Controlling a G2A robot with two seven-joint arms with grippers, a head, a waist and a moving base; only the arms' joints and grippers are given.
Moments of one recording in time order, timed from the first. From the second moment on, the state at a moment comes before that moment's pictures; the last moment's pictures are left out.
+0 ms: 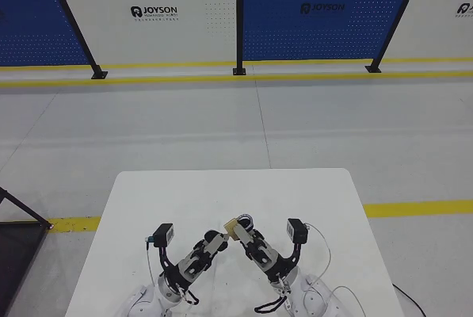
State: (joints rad) left arm 1.80 -1.15 -1.17 -1.66 0.29 -0.98 0.04; right arm -1.63 -1.33 0.98 -1.55 -0.47 -0.88 -0.17
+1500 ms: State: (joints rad) left arm 1.82 -1.17 -1.20 -1.68 0.53 -0.91 0.17; right arm -1.64 -1.33 0.97 -1.55 -0.48 -0.87 -0.17
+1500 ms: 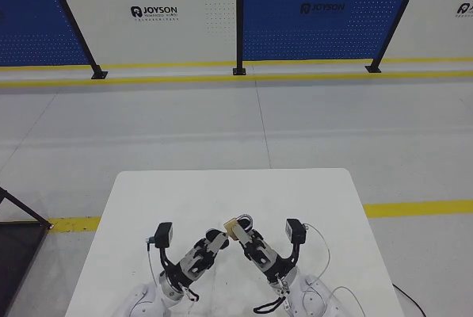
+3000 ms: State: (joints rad) left arm 1.82 -1.20 -1.15 -1.64 1.54 -0.27 0.90; right arm -1.64 -1.33 0.97 -1.56 -0.47 -0.86 -0.16
